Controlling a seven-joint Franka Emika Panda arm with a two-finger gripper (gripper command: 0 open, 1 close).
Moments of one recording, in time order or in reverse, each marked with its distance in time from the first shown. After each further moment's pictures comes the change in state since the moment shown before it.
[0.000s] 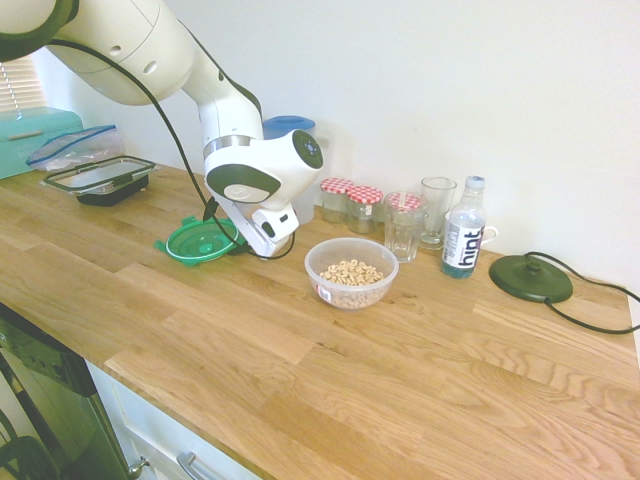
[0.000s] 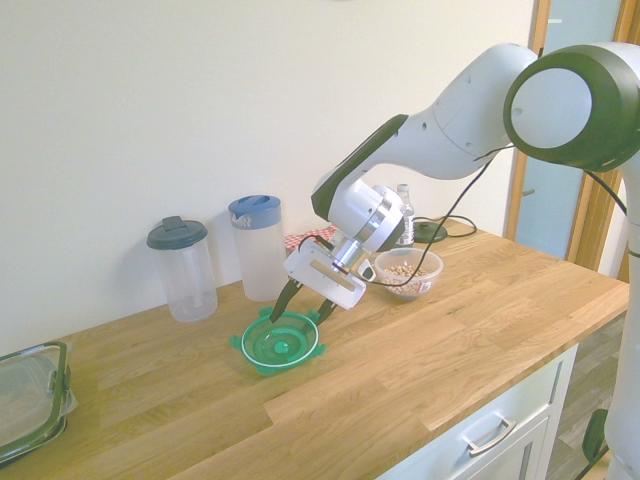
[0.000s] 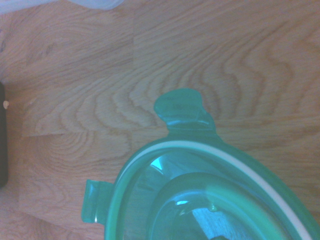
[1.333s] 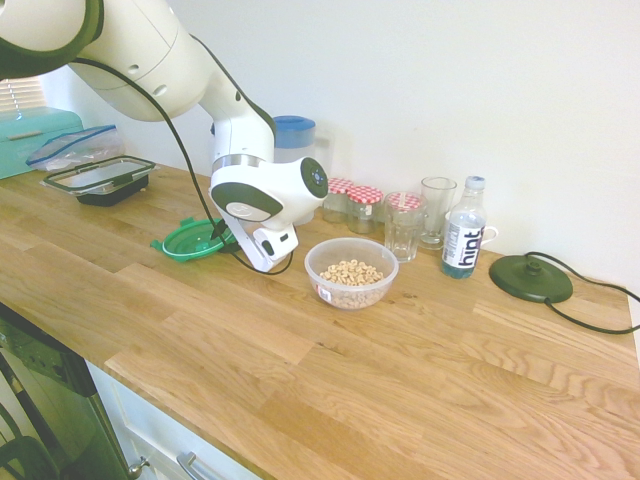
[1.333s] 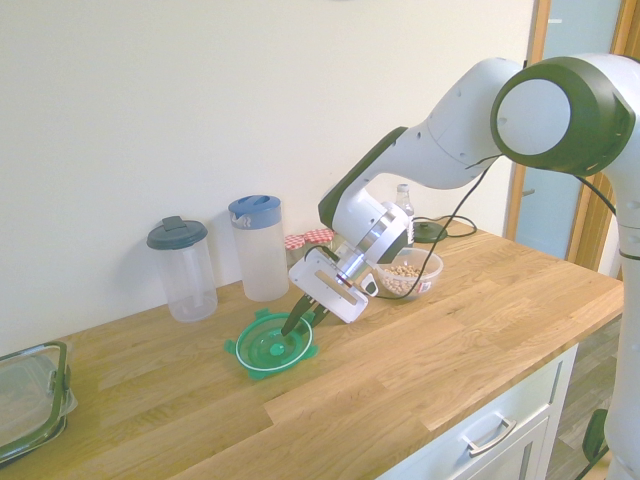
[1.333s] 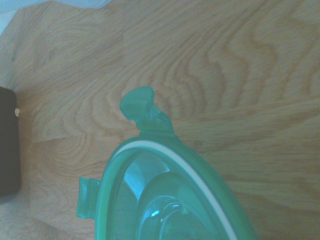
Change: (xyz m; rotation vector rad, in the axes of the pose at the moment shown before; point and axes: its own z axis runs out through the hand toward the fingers) arm 0.015 0.021 0.017 0.058 -0.054 0.040
